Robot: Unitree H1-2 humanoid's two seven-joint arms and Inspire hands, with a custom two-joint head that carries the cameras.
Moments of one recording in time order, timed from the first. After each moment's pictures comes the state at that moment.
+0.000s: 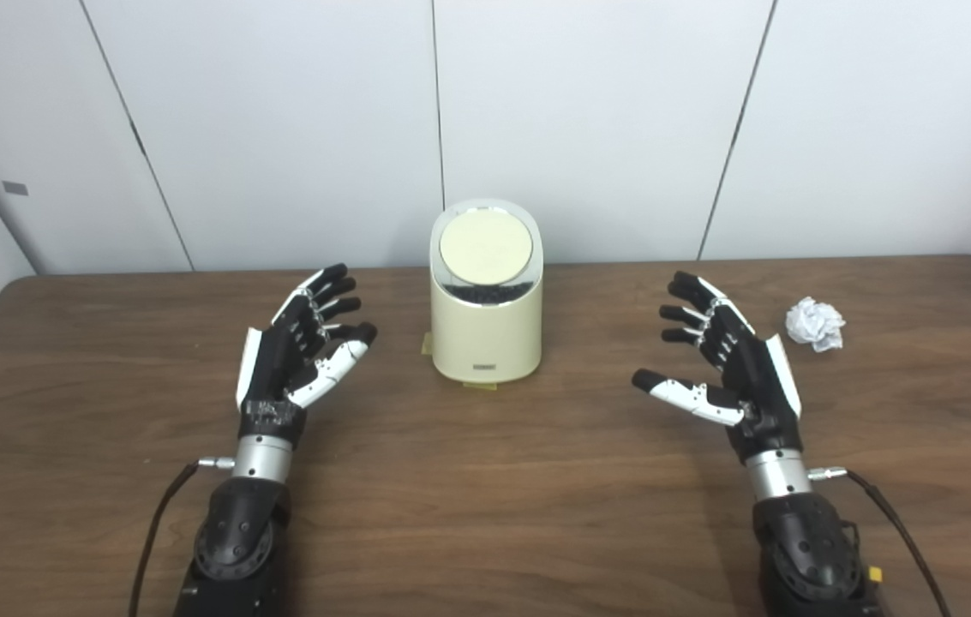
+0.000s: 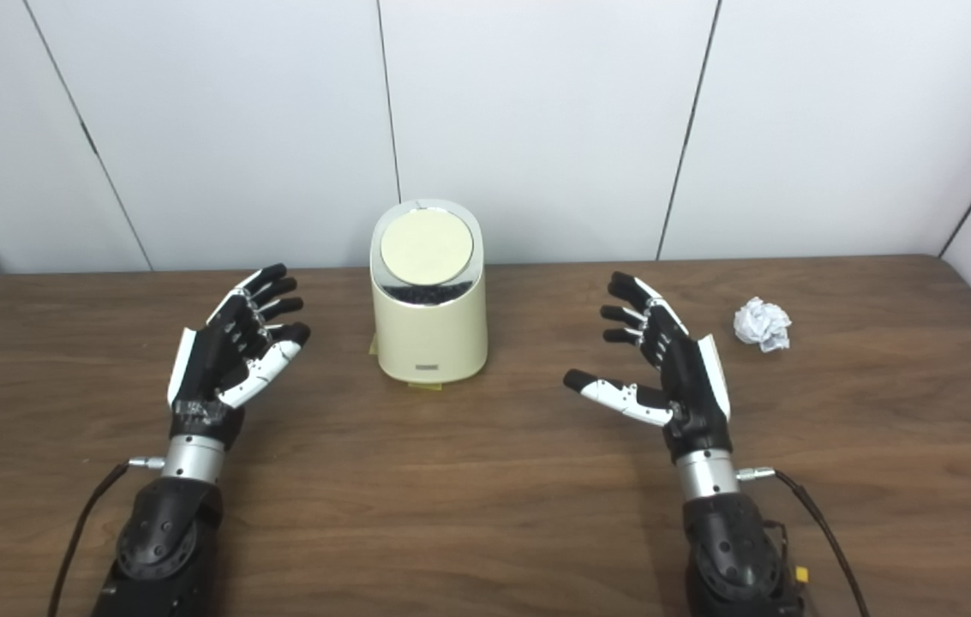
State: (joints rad) left arm -0.30 0.11 0.07 0.36 -0.04 -0.37 -0.06; right arm -0.20 -0.10 -0.05 0.22 -0.07 -0.33 -0.03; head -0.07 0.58
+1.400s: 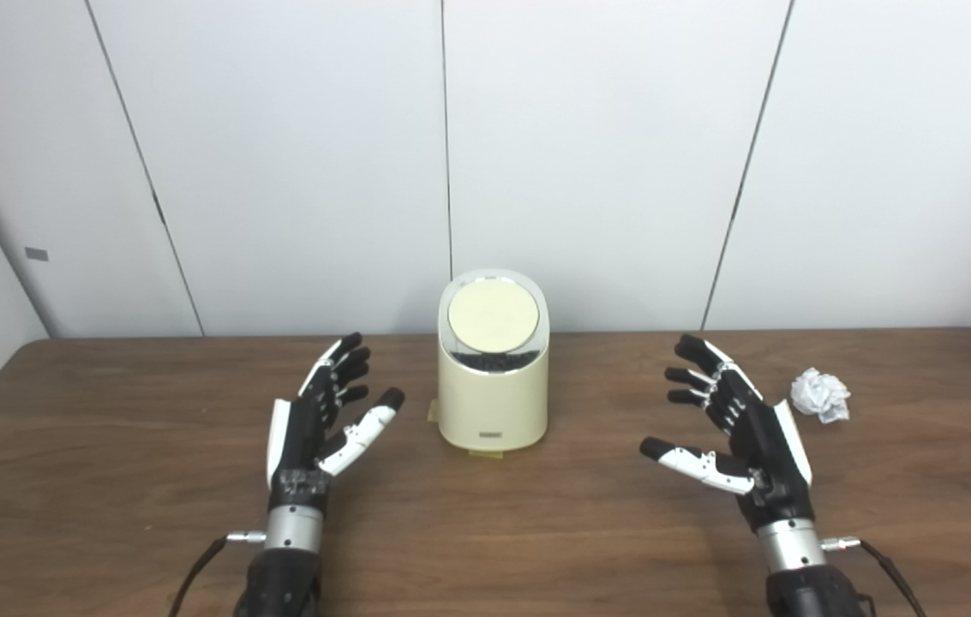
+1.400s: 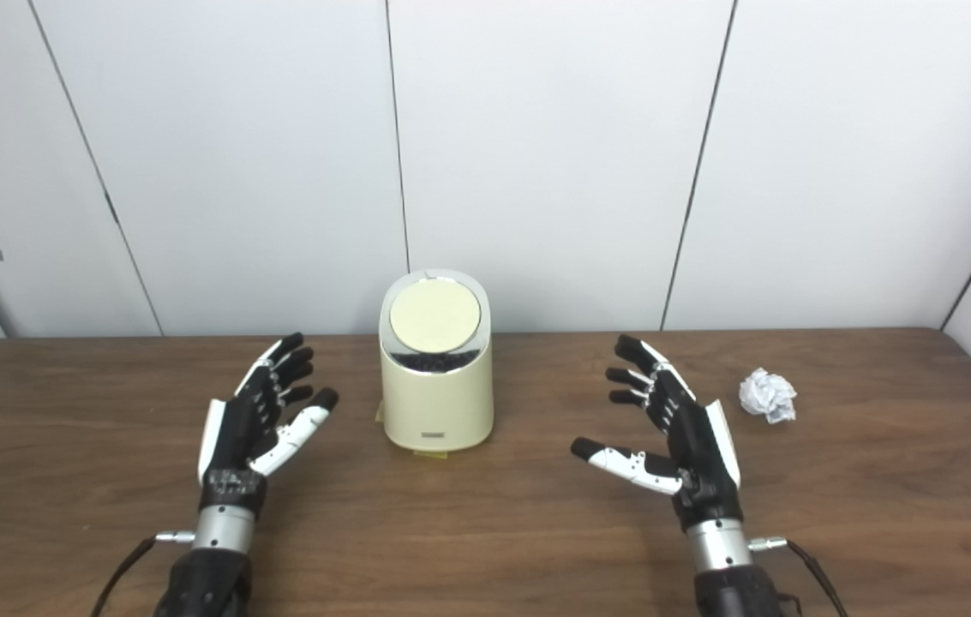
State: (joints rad) left arm -0.30 0.03 0.05 0.30 0.13 -0.25 0.09; right arm -0.22 -0.11 -0.05 0.25 -0.04 -0.39 -0.02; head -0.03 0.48
